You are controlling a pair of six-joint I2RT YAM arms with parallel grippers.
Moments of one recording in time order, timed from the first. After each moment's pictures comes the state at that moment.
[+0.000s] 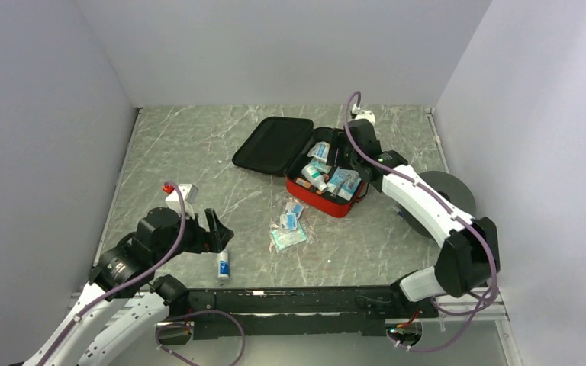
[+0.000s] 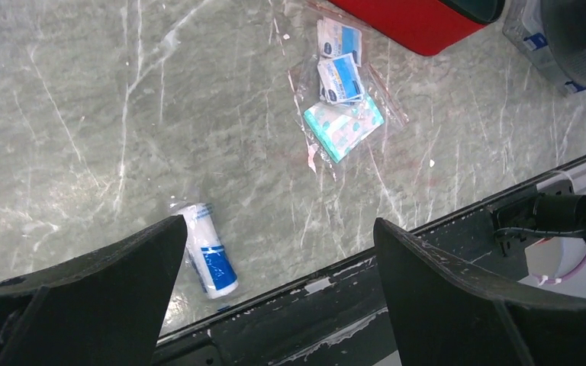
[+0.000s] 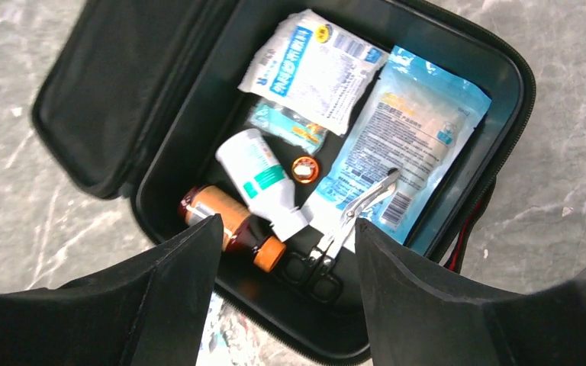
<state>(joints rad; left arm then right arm) -0.63 0.44 0.74 -0.85 -0.05 -0.54 0.47 1.46 1.18 -0.40 0.25 0.46</state>
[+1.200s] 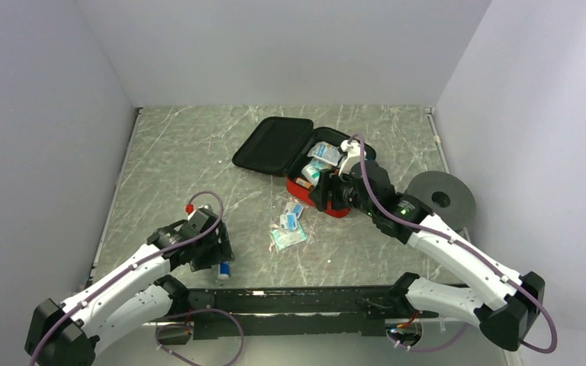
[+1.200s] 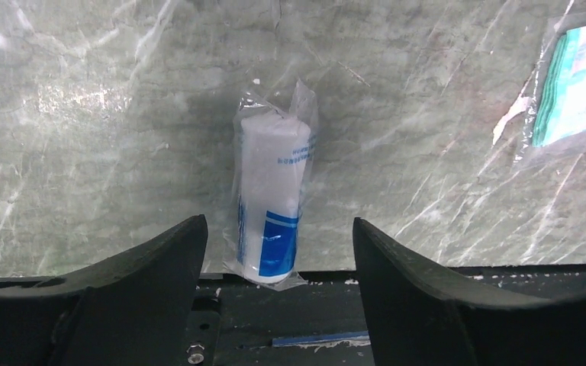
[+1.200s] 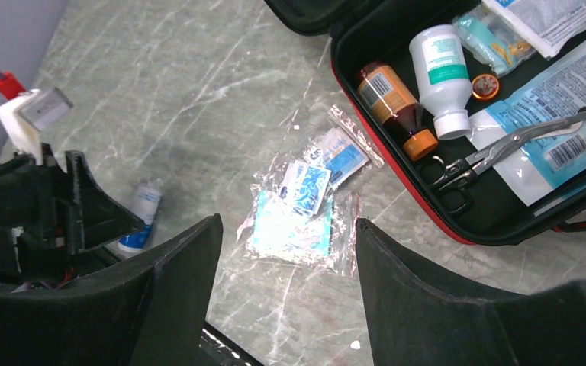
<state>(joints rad) -0.63 0.81 0.50 -0.84 -0.08 -0.90 0.75 1.02 0.93 -0.41 0.06 0.44</state>
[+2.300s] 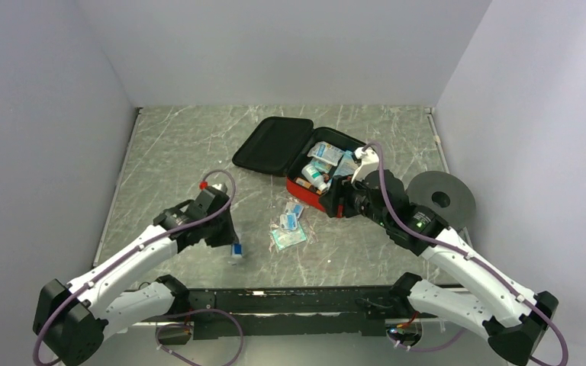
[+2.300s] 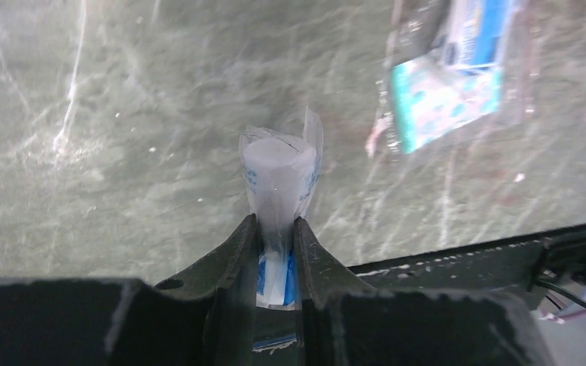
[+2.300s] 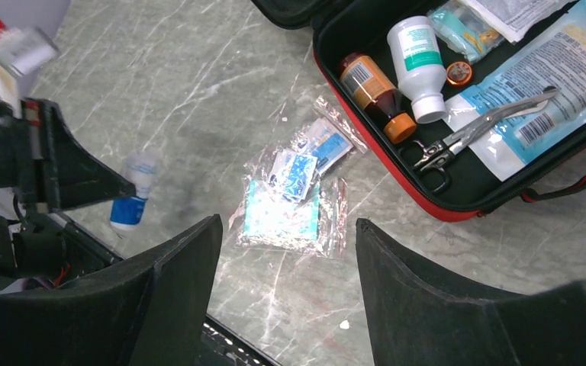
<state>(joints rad) -0.63 0.98 0.66 -0.75 -0.03 -0.79 0.75 0.87 0.88 -0.47 0.09 0.45</state>
